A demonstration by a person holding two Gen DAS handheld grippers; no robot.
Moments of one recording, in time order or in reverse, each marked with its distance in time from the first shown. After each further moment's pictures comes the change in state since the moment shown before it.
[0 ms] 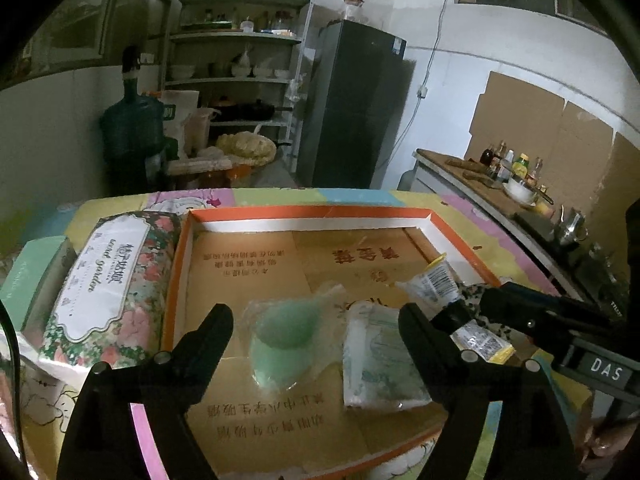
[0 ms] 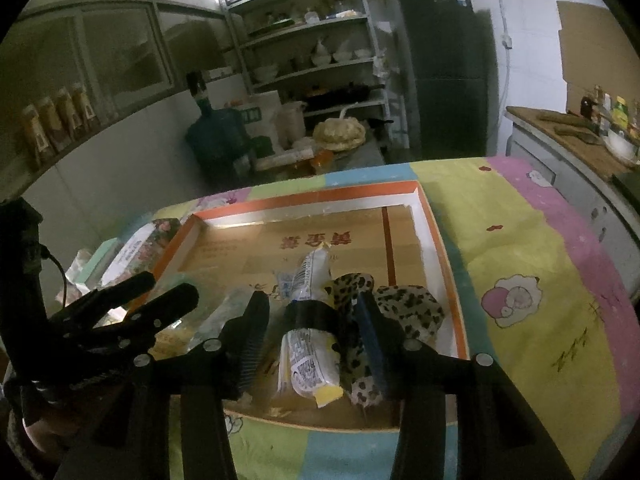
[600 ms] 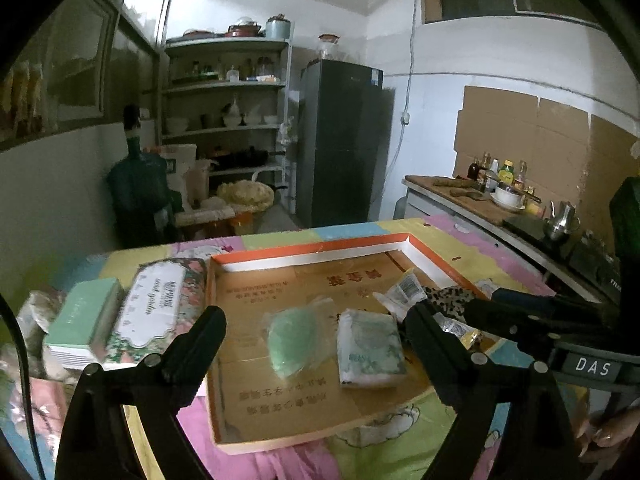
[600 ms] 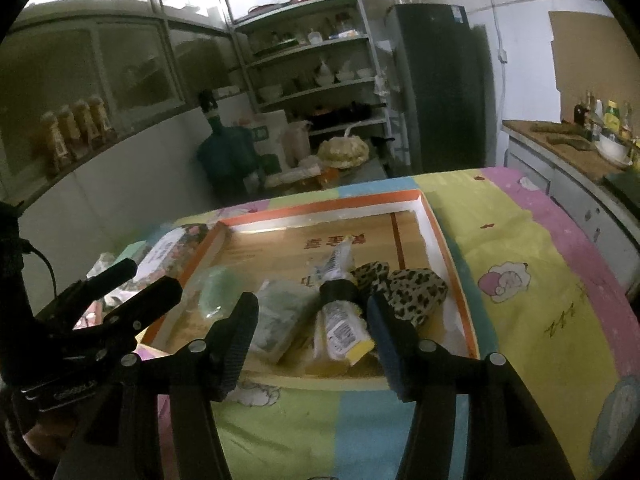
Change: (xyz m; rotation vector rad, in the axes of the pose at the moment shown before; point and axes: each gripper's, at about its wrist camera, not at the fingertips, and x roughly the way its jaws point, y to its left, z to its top) left arm -0.068 -0.014 -0.010 0.122 -0.153 0.030; right arm -0.044 0.023 -0.023 0.001 -0.080 0.007
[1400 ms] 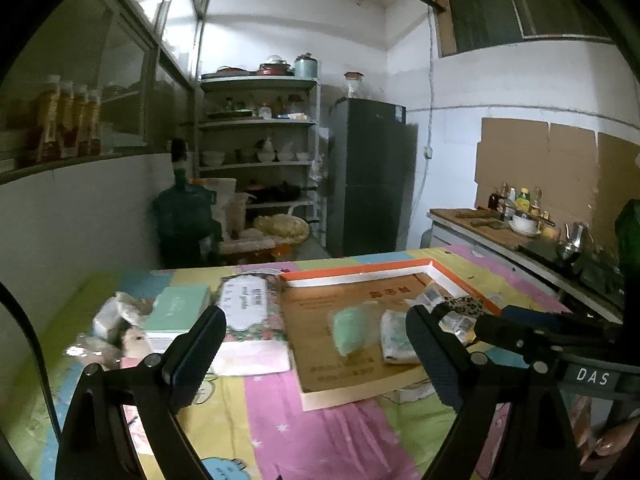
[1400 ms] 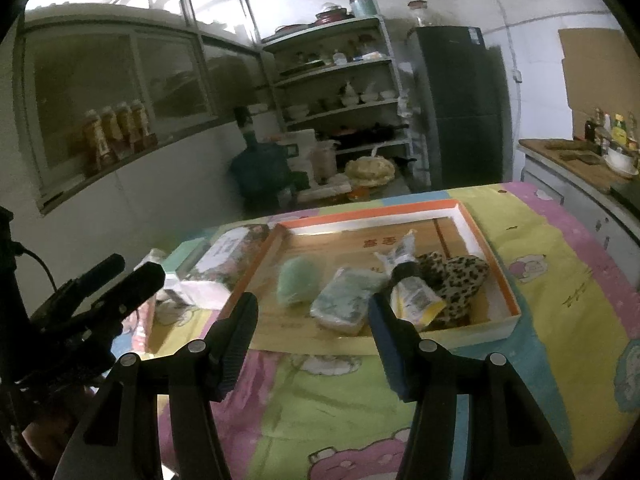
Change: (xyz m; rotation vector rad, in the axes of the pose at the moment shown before) left arm -0.093 0.034 -0.021 -0.022 -0.137 0.105; right arm -0.046 0.062 -0.029 -0.031 -0.079 0.068
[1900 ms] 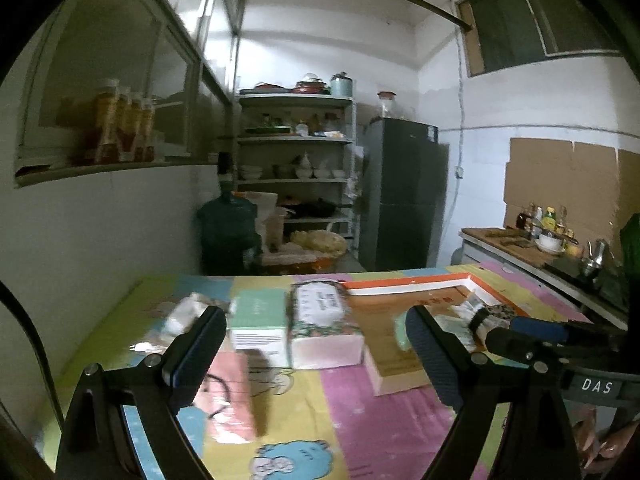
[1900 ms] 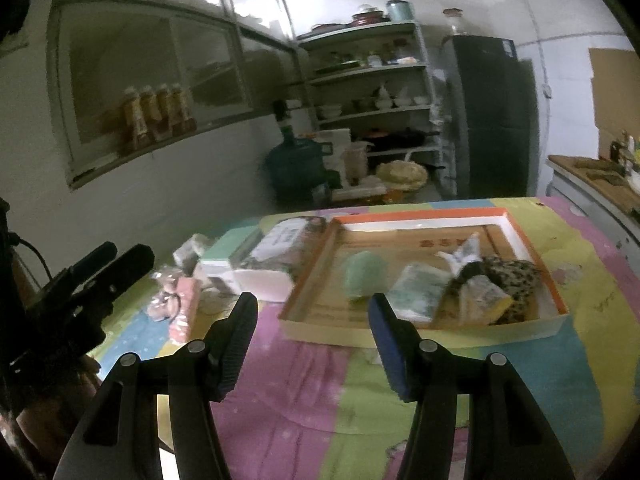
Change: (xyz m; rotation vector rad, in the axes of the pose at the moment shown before) left arm -0.051 0.061 -0.010 -0.041 -0.067 0.109; right arm 0.004 0.064 -0.011 -0.082 0.001 0.077
